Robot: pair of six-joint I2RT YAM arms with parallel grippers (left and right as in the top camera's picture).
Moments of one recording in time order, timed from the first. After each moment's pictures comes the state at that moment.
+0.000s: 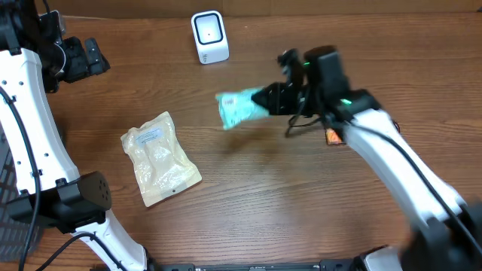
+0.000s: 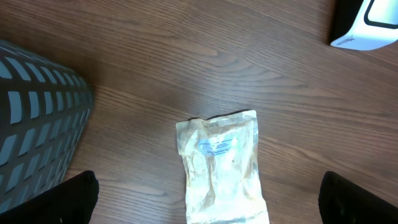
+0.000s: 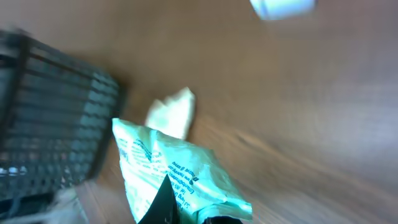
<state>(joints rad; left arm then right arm) 0.28 2.01 2.46 -1.68 0.07 -0.10 0.36 1.53 1.28 -0.45 -0.58 0.42</state>
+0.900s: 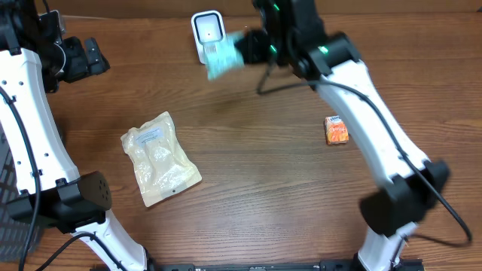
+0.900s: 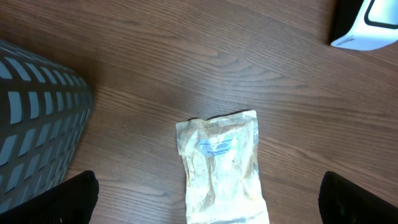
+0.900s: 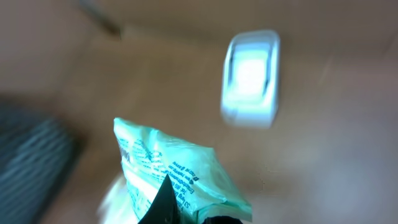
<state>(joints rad) 0.28 2.01 2.46 -1.68 0.07 -0.10 0.47 1.99 2.05 -0.66 -0.19 0.28</state>
